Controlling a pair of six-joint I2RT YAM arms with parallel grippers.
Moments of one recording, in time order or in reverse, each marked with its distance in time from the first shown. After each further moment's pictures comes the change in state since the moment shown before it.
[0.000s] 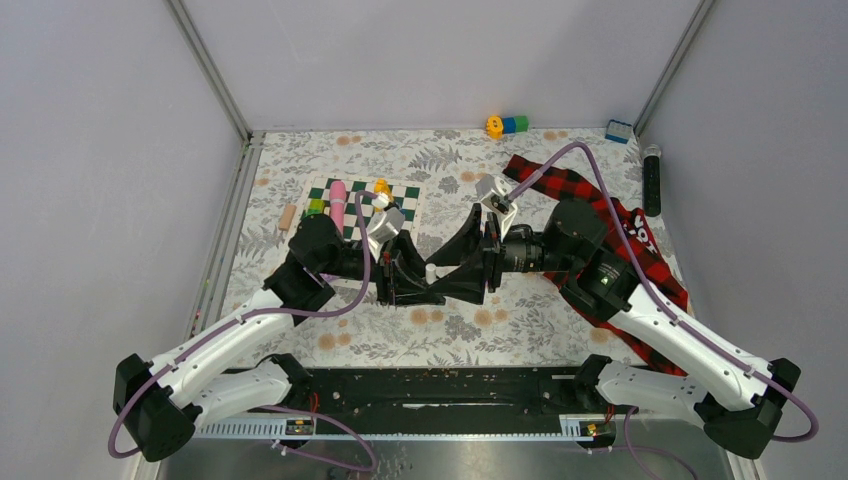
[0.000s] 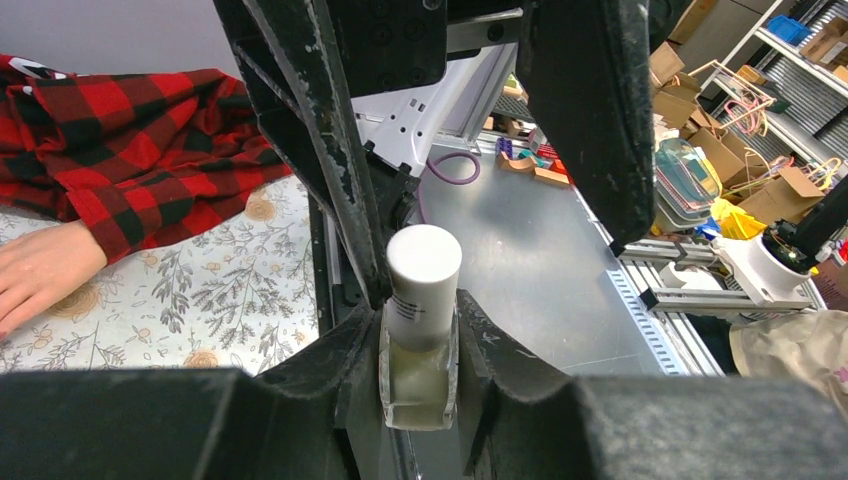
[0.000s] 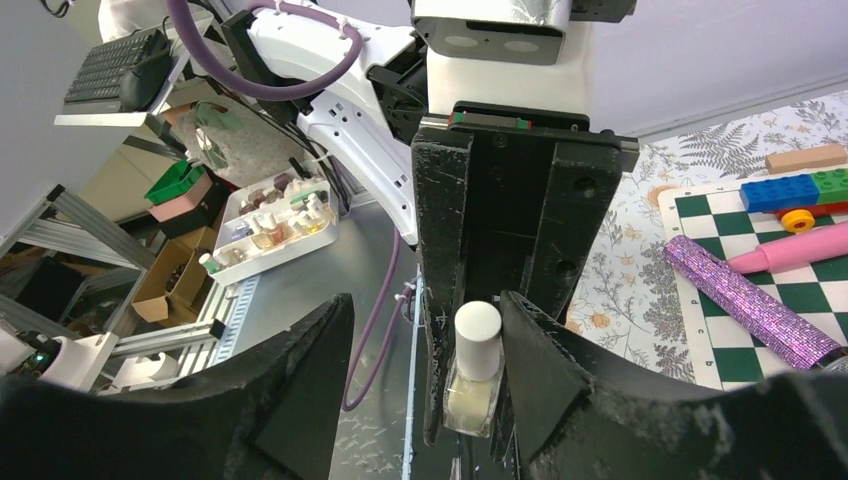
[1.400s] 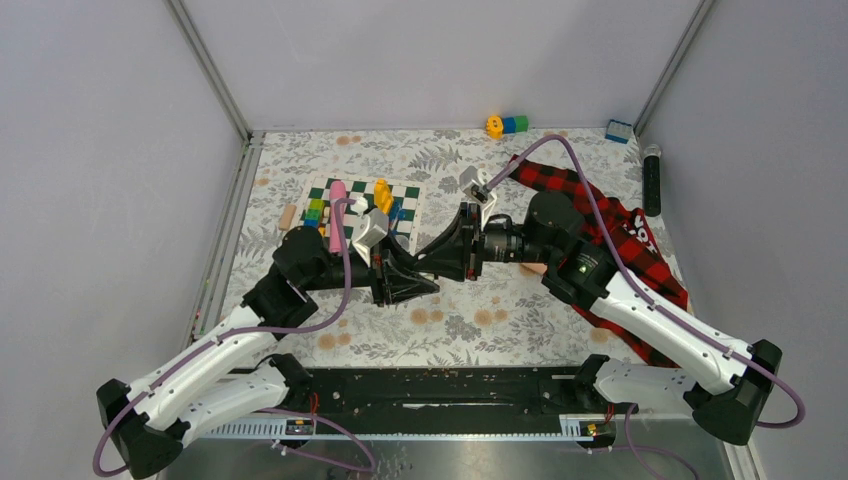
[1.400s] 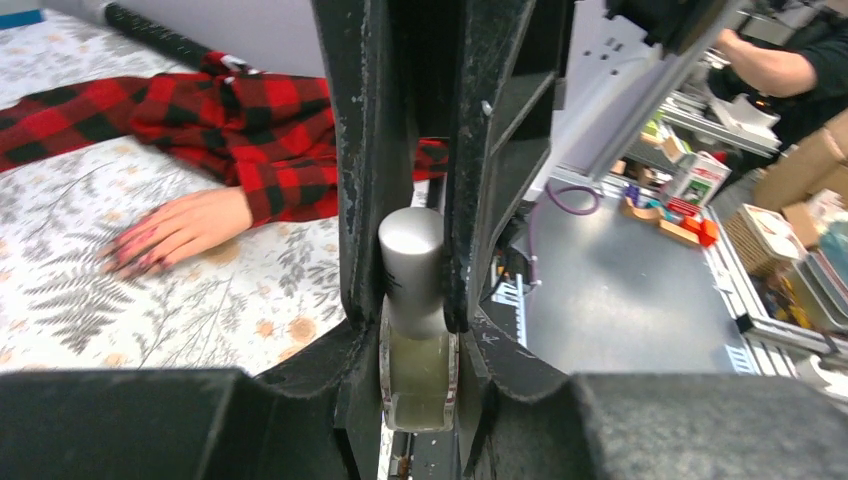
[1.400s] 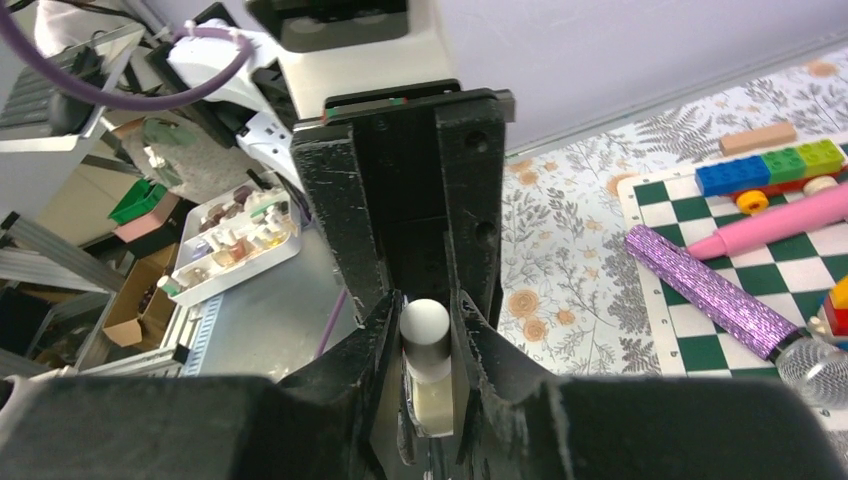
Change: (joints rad) left arm -0.019 -0.146 -0.009 -0.207 -0.313 0.110; right arm -0.003 0.099 0.012 0.029 0.070 -0.011
